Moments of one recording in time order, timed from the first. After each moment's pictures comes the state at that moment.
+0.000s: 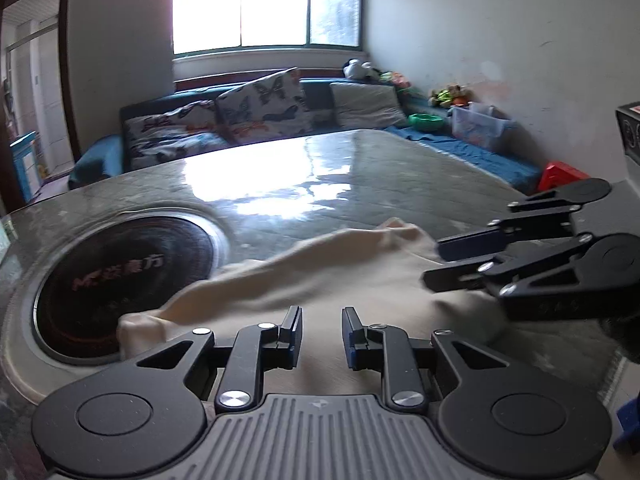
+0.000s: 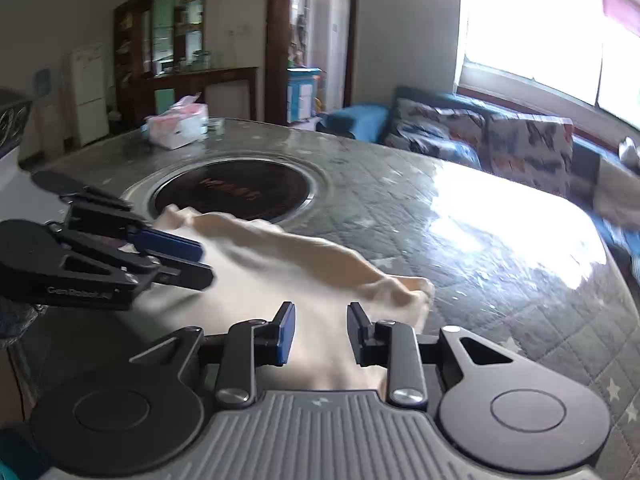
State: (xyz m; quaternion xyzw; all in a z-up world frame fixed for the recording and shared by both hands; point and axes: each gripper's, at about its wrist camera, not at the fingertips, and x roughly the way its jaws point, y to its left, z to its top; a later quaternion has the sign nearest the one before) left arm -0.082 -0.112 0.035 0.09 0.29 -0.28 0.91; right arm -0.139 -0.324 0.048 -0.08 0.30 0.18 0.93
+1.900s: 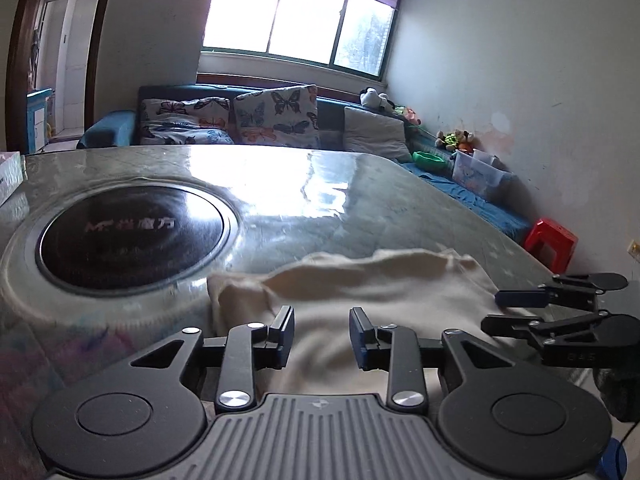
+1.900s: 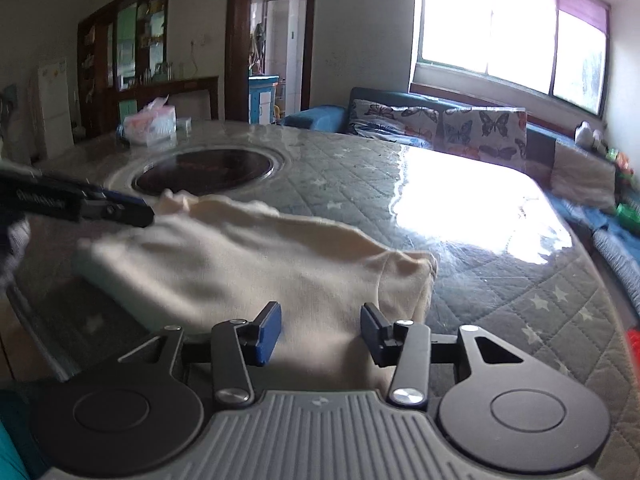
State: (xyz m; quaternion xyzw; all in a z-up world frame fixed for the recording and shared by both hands) left arm -0.093 -0.065 0.037 -0.02 0.29 -0.27 0.92; right arm -0.206 -0.358 0.033 -0.05 0.29 0.11 0.95
